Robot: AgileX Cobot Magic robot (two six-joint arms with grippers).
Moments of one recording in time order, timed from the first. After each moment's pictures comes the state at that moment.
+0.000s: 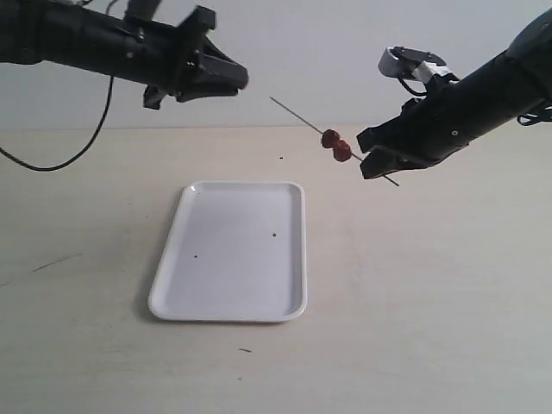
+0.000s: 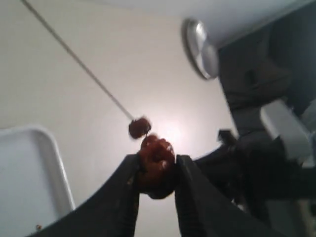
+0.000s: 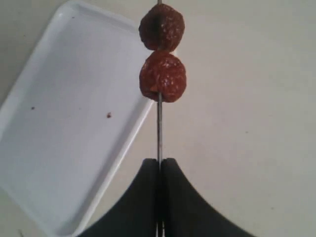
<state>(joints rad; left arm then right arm) -0.23 2.08 -1.67 -1.27 0.94 0.67 0.00 1.89 -1.28 0.80 0.74 -0.80</state>
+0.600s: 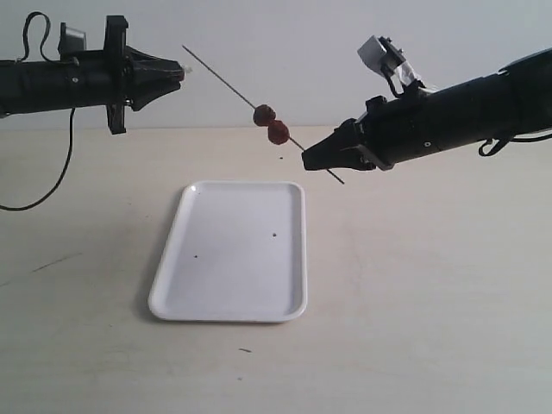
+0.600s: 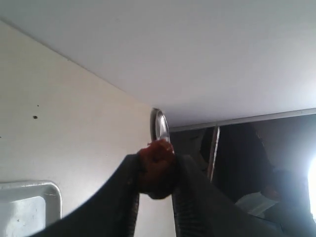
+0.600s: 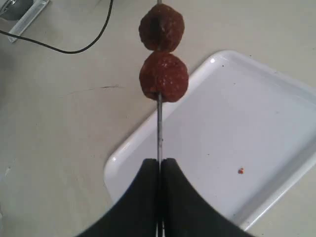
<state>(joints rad) -0.02 2.26 -1.64 -1.72 1.02 0.78 0.02 1.93 -1.20 1.37 0.96 -1.37</state>
